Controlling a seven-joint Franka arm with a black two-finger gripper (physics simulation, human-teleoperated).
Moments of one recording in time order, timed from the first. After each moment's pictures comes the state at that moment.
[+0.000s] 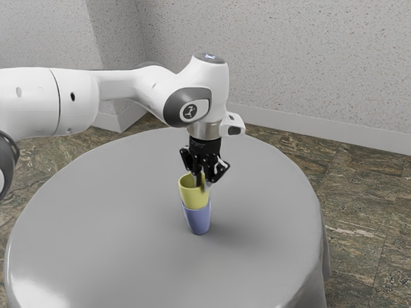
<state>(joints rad) -0.12 0.39 -0.22 -1.59 0.17 1.83 -0.29</state>
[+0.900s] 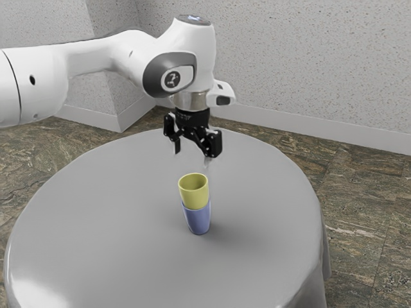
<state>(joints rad) -0.16 0.22 -0.18 -1.59 0.16 1.72 -0.27</state>
